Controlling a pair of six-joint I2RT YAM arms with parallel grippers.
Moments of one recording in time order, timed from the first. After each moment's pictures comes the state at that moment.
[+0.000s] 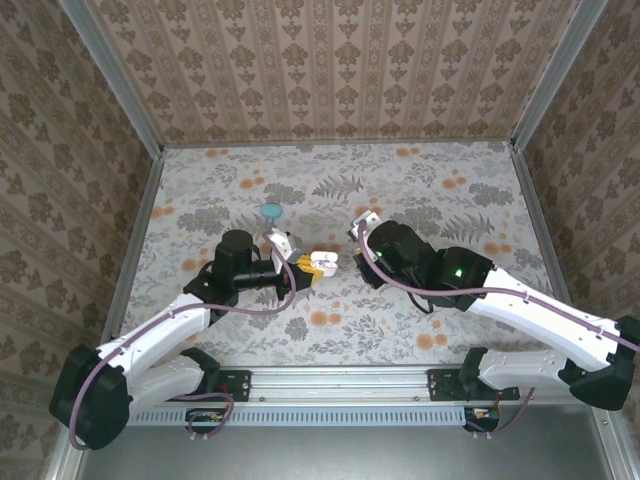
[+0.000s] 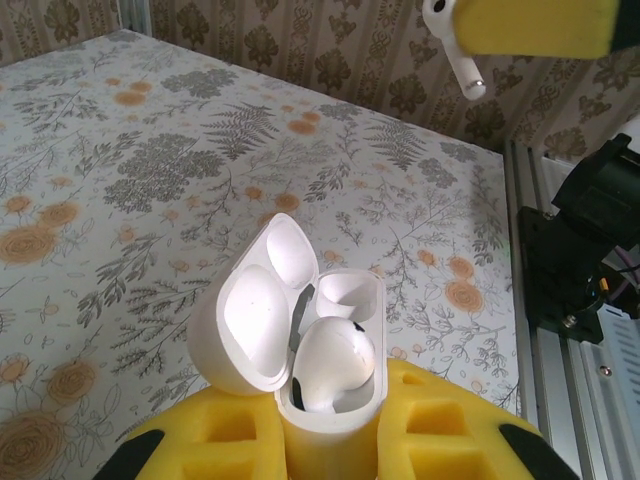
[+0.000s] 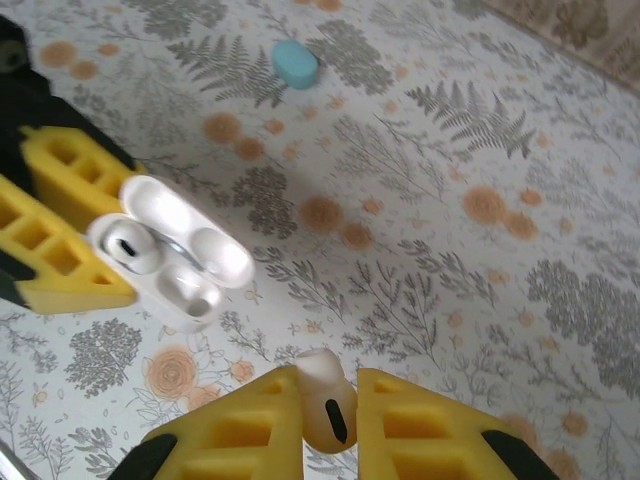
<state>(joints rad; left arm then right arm) -0.63 1.02 0.53 0.13 0.74 0.05 0.99 1.14 1.19 -0.79 0.34 0.13</state>
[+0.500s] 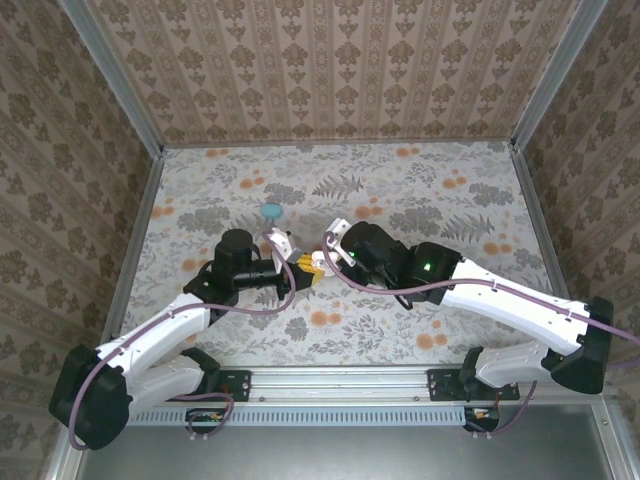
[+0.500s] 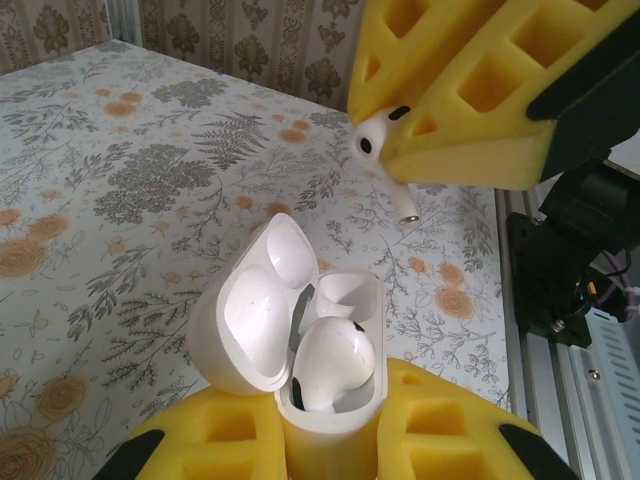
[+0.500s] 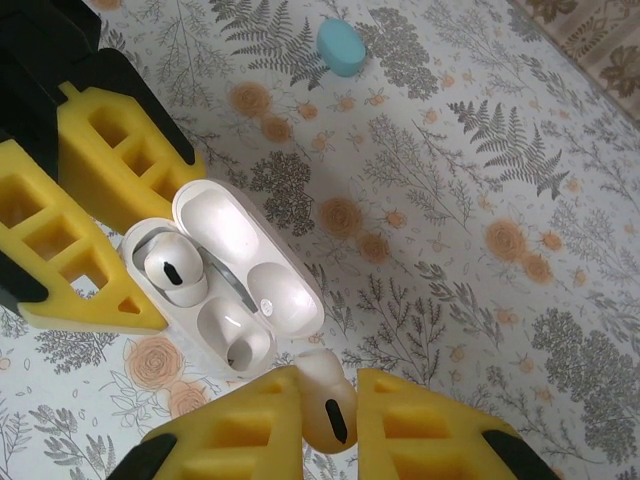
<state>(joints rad) -0.63 1.01 0.53 0.13 0.76 0.04 1.02 1.28 1.24 -0.77 0.34 -0.01</state>
